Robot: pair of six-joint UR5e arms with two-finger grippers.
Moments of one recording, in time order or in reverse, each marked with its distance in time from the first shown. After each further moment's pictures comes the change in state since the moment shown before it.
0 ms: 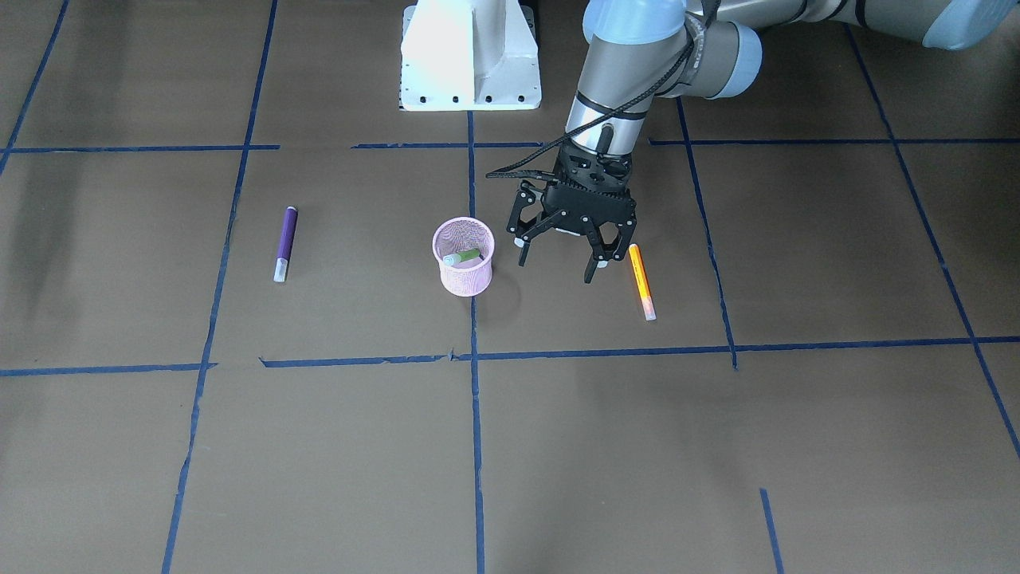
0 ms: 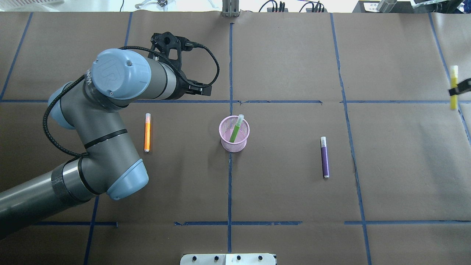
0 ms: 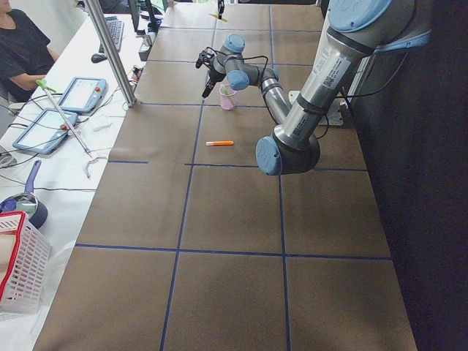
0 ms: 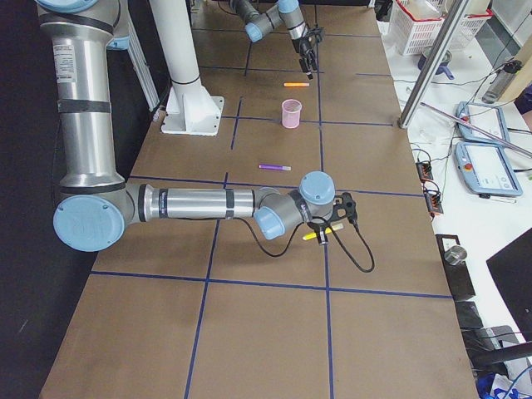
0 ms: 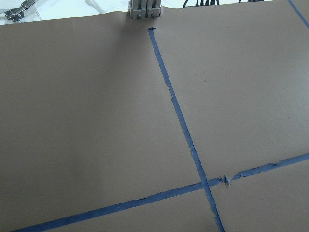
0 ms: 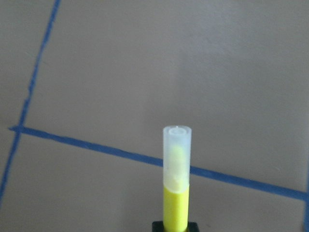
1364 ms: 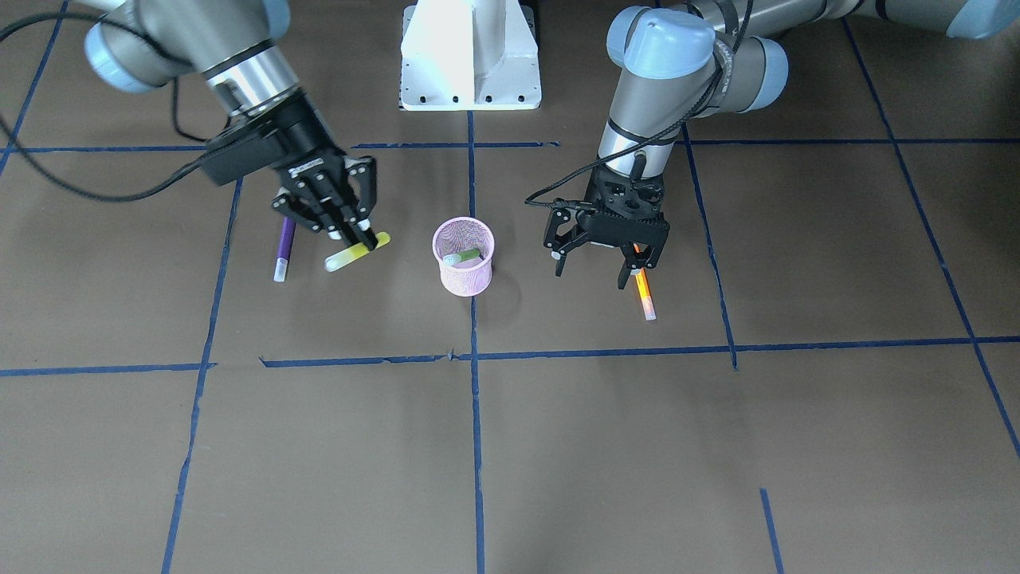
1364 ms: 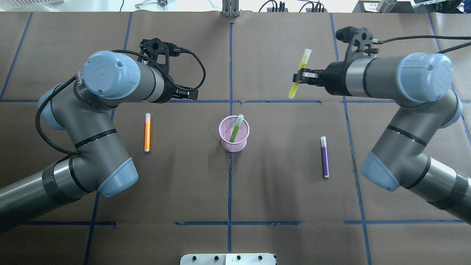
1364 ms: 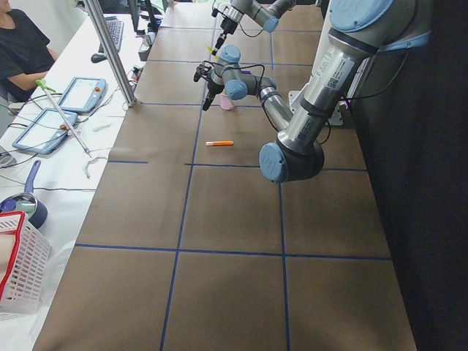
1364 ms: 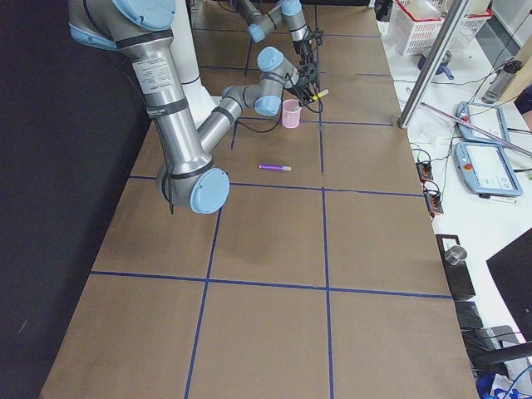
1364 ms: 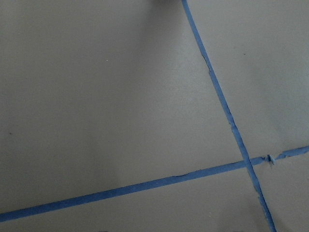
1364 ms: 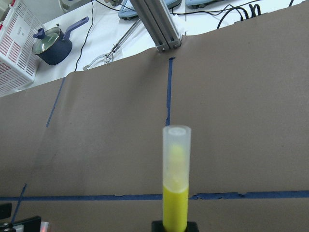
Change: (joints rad) left arm -0.023 0.068 0.012 0.013 -0.066 -0.001; right arm -0.751 0.381 0.397 -0.138 -0.889 0.861
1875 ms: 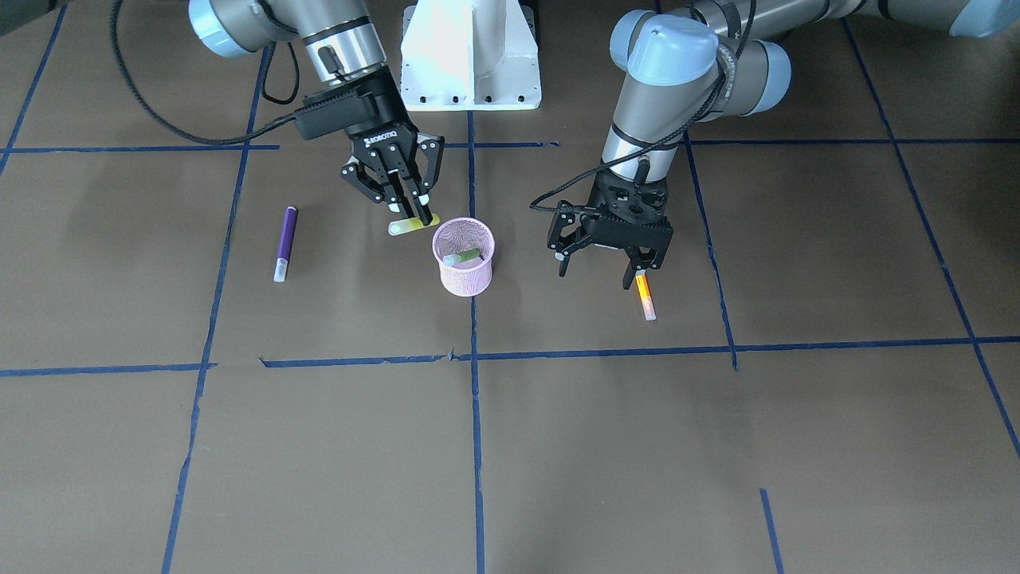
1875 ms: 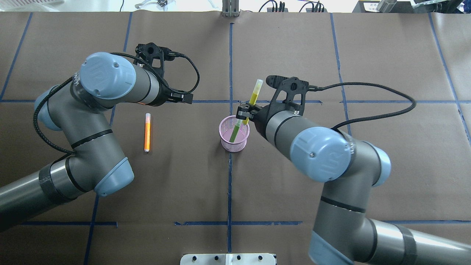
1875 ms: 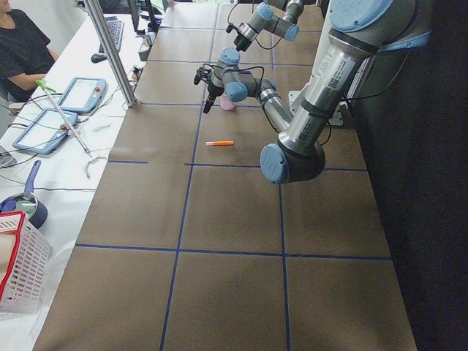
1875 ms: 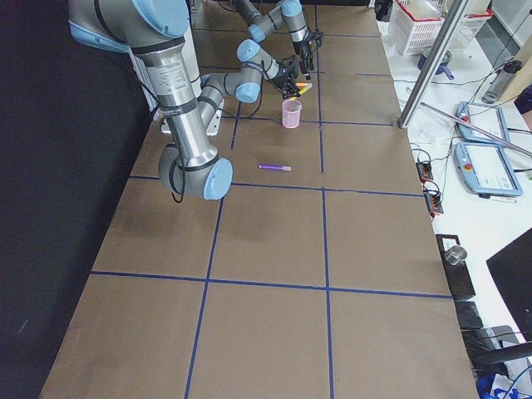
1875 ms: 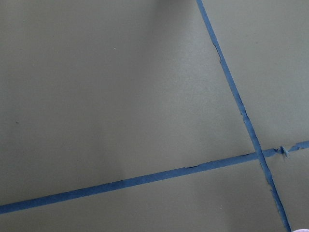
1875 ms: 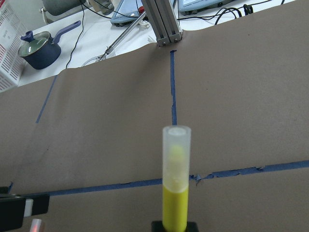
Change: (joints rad) left arm 0.000 0.008 0.003 -0.001 -0.006 0.000; right arm -0.170 0.098 -0.045 -0.137 -0.272 0.068
